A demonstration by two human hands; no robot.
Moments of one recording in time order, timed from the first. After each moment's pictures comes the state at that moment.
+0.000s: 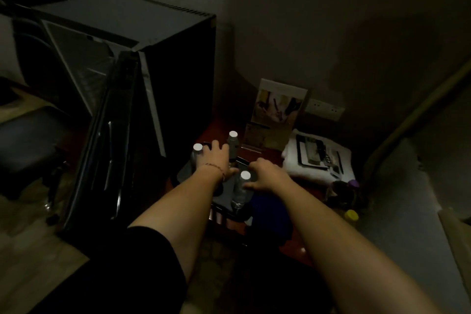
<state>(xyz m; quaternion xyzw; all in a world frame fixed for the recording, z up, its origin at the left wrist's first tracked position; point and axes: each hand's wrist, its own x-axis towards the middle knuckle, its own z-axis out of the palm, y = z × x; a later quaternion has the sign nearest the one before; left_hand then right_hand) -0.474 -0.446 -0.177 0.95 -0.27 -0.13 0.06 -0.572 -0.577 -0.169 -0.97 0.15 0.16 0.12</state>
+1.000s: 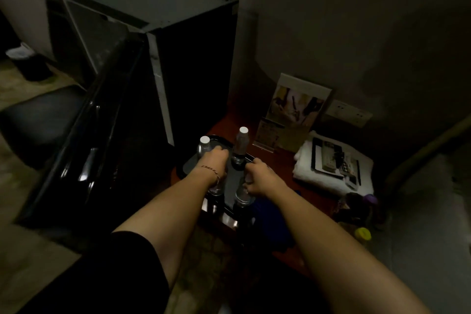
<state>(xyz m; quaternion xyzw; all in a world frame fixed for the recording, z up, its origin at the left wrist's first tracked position) -0.458 -0.439 -0.213 0.94 -0.29 -0.14 0.12 -0.554 -0.576 -0.199 -0.97 0.09 0.15 0.16</state>
